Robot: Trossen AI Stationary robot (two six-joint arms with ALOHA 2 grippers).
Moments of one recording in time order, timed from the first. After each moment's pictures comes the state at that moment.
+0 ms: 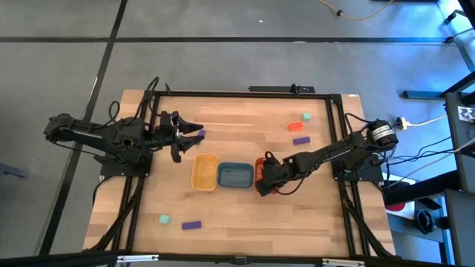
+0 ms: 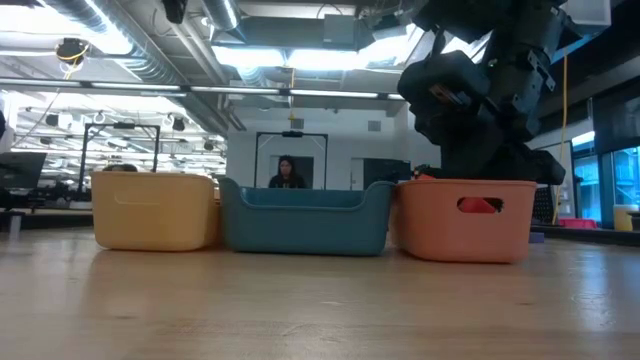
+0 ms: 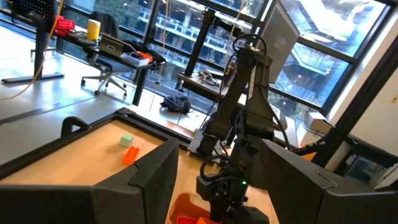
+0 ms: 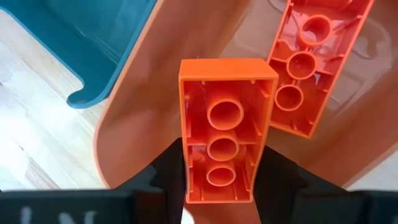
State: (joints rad) left arm -0.14 0.75 0.68 0.17 -0.37 -0.36; right arm 0.26 1.67 0.93 -0.40 0.03 1.28
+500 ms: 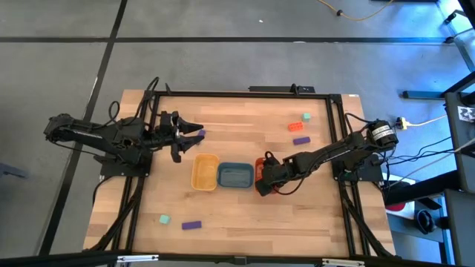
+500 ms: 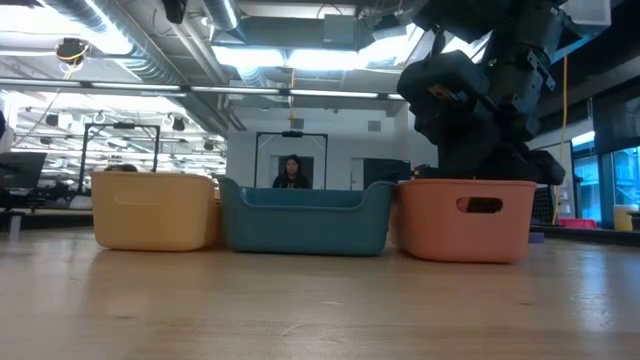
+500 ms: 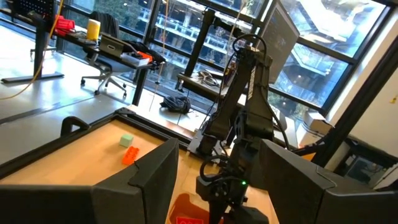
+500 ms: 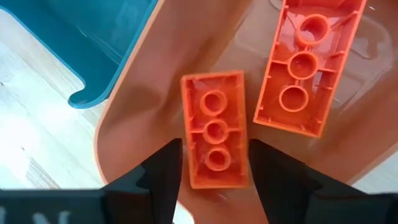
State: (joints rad) left arm -0.14 0.75 0.68 0.17 -0.37 -0.36; right arm 0.26 1.67 0.93 -0.39 0.03 1.28
